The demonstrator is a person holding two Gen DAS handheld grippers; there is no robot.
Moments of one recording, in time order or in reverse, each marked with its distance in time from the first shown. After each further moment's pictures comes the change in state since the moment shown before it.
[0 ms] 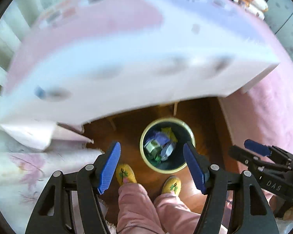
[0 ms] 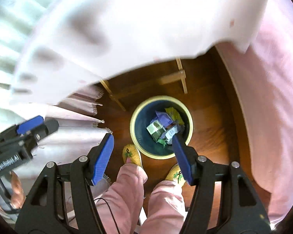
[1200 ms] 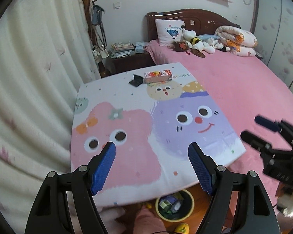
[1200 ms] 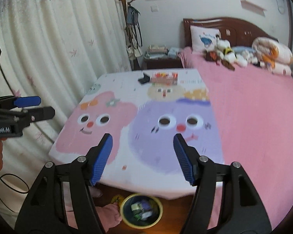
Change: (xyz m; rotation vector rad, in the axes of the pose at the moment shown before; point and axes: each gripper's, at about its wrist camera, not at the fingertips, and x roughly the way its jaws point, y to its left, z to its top) left arm -0.295 -0.052 0.213 0.095 -0.367 0.117; right arm -0.308 0.089 0.182 -0.407 -0.547 0.030
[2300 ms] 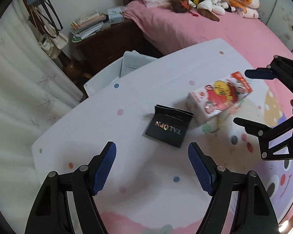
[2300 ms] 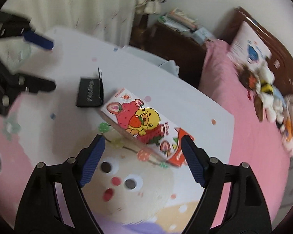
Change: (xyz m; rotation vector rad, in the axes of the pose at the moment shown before) left arm 0.538 0.127 0.262 0.205 0.306 -0.123; right arm 0.543 -0.054 0.213 -0.519 0.397 -0.084
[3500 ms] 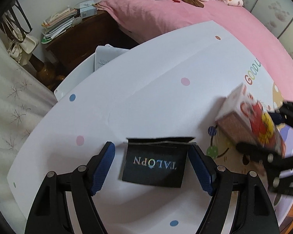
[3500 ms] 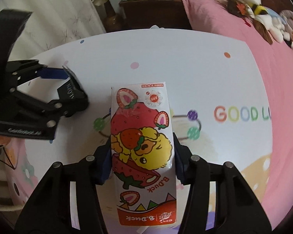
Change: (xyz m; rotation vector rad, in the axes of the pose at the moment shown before) left arm 0.108 -0.027 0.047 0.107 0.047 -0.123; right arm 0.108 -0.043 -0.023 0.539 0.120 0.158
